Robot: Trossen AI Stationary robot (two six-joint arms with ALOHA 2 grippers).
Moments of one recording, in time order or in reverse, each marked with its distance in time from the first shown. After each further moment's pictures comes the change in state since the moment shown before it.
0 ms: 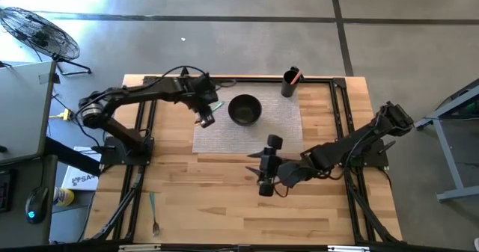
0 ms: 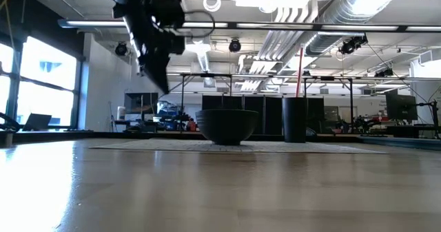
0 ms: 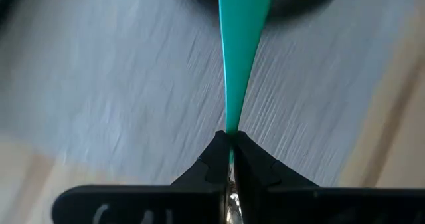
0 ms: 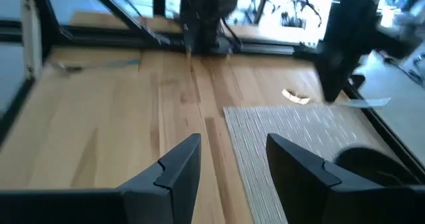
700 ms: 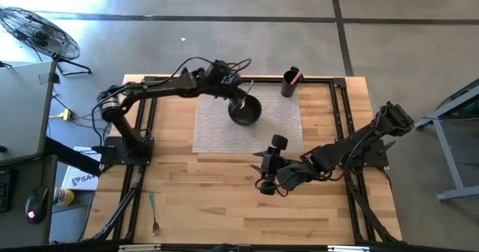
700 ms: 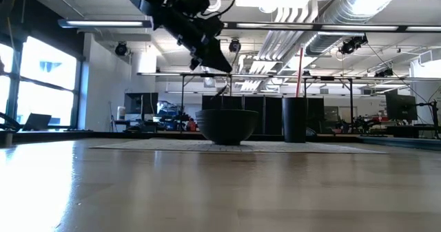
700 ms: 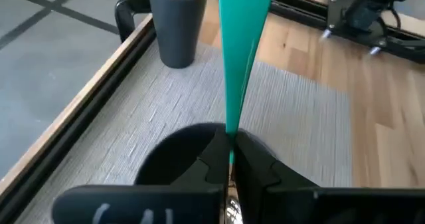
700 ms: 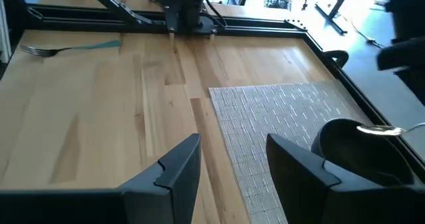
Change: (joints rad) left arm -0.015 0.194 0.172 0.559 0.092 -0.057; right arm 0.023 -0.002 0.000 -0.119 0.065 0.103
